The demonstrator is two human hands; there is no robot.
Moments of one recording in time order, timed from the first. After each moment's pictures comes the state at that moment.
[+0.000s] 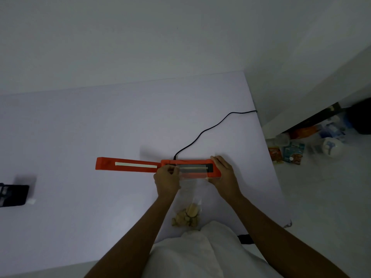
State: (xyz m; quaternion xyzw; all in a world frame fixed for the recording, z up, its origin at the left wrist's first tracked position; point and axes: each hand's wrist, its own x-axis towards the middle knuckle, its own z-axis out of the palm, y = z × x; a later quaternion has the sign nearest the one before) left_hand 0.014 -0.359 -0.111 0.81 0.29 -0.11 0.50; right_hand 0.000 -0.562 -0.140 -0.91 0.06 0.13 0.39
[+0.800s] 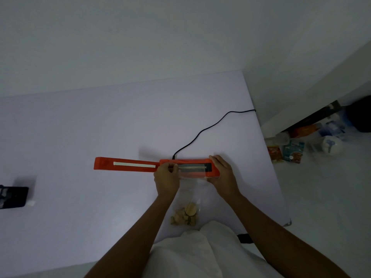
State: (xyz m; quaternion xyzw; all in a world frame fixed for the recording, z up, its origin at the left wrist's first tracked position) left_hand 0.017 -0.363 -0.102 0.83 0.27 -0.09 0.47; right_hand 0.001 -0.563 -0.144 -0.91 0.06 0.12 0.39
